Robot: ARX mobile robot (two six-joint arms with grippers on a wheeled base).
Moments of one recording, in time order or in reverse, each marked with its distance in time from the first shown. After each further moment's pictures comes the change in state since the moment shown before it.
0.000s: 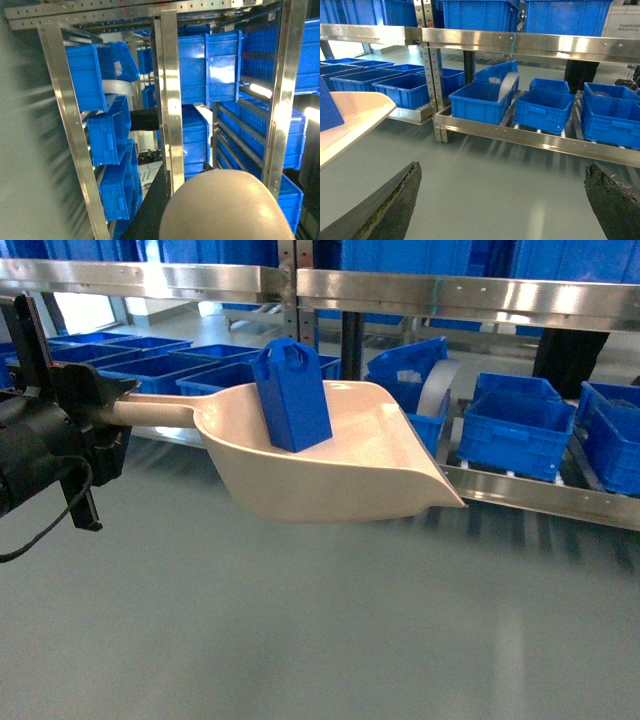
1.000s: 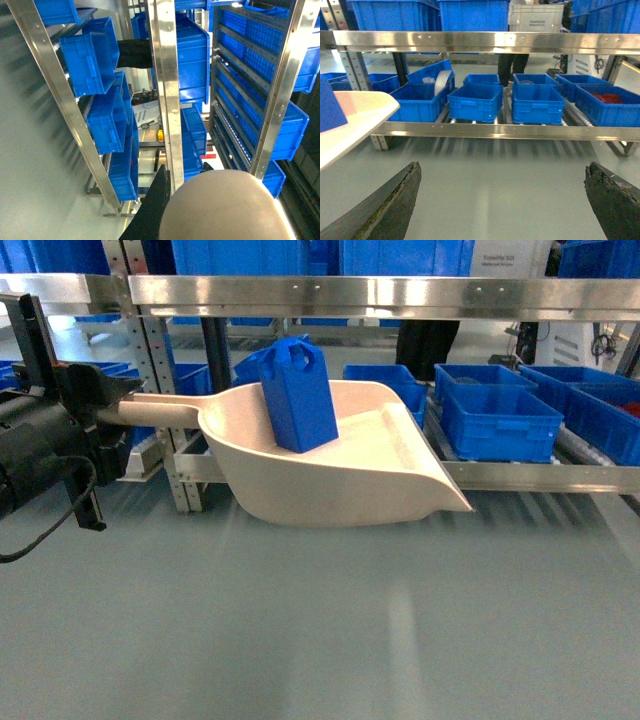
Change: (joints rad) left arm -0.006 0.000 0.000 0.000 0.005 0.000; right arm 0.000 0.001 0.000 0.000 -0.001 0.000
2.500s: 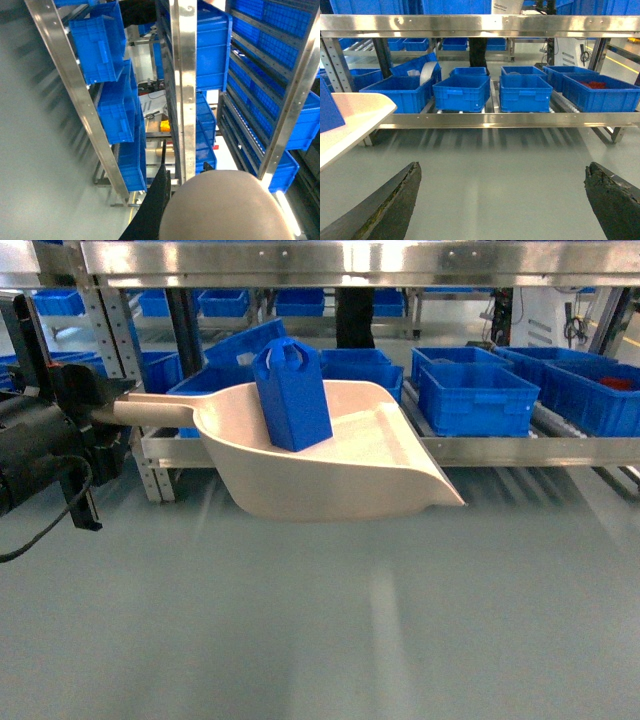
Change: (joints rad) left arm 0.004 0.000 0.000 -0.001 -0.004 0.000; right arm 0.000 -0.005 0.000 -0.001 0.002 0.000
